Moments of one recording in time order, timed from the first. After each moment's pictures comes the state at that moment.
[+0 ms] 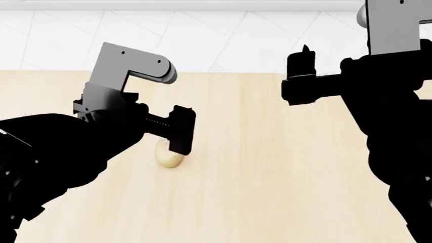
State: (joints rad) left arm -1.11 -0.09 0.41 -0.26 -0.60 -1.09 -0.19; right arm 1.07 0.51 -0.24 -0.01 0.71 1.01 0.18
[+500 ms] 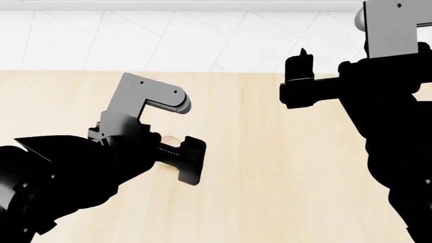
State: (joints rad) left arm -1.06 -0.08 0.45 -0.29 -0.66 -1.12 -0.21; right arm 1.07 0.51 -0.24 -0.02 0.72 1.02 0.18
